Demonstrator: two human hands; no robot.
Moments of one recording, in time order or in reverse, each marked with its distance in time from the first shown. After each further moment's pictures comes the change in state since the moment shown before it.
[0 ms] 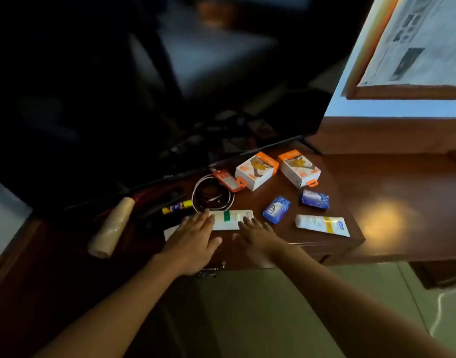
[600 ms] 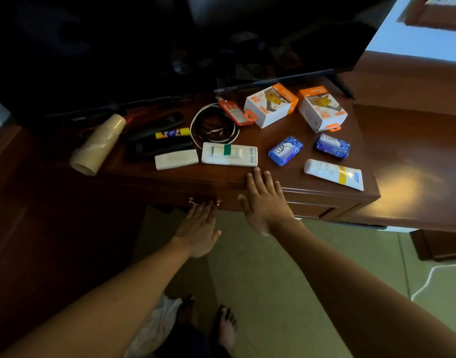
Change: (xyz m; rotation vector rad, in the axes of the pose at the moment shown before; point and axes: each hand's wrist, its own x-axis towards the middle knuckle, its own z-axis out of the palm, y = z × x) left_hand -0.008 0.004 0.182 0.133 -0.265 -0.063; right_hand -0.009 0.048 0.073 -0.170 0.122 -0.014
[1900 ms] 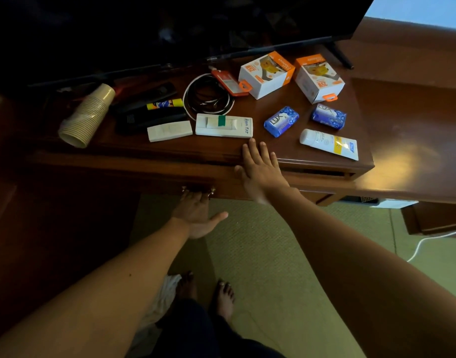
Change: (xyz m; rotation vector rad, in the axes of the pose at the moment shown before) left_hand -0.018 0.011 0.013 -0.099 -0.046 -0.088; right_hand 0.001 0.006 0.004 0.074 0.005 -0.013
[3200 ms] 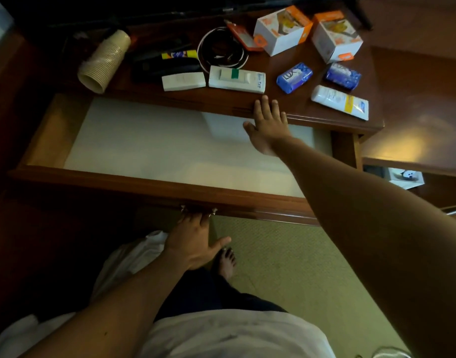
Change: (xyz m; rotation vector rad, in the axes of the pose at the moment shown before) left_hand -0.157 0.035 0.086 -0.003 0.008 -0.049; right_hand -0.005 -0.008 0.008 -0.058 0.001 0.065
